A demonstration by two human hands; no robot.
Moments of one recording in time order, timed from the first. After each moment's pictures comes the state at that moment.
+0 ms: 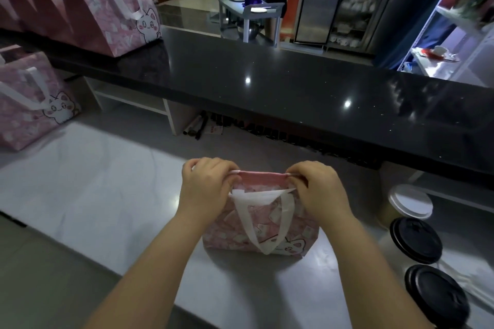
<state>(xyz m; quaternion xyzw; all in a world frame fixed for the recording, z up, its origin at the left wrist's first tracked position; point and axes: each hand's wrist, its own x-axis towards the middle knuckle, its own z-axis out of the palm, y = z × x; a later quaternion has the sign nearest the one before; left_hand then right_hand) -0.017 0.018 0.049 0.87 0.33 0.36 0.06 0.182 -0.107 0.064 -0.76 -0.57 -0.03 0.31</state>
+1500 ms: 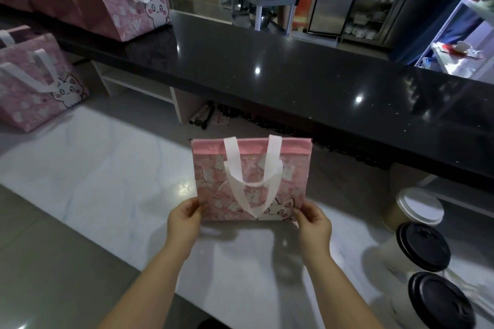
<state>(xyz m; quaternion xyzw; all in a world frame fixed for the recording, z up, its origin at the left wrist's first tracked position) -0.061 0.014 -0.076 0.50 0.54 0.37 0.56 0.162 -0.117 -0.064 -0.67 -0.14 0.30 0.66</state>
